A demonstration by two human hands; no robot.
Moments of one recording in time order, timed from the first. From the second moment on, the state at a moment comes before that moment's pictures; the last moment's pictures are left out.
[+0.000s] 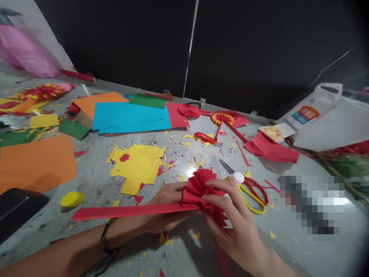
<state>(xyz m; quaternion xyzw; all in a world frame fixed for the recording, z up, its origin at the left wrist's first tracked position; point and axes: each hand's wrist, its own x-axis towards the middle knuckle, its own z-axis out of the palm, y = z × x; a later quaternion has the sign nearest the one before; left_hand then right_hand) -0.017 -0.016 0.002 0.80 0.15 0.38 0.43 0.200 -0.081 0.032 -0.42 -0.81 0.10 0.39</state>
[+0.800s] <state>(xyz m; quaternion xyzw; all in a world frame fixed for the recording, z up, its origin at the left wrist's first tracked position) -0.017 -0.015 0.004 0.69 0.27 0.37 0.55 0.205 -0.071 0.029 -0.45 -0.83 0.02 0.32</state>
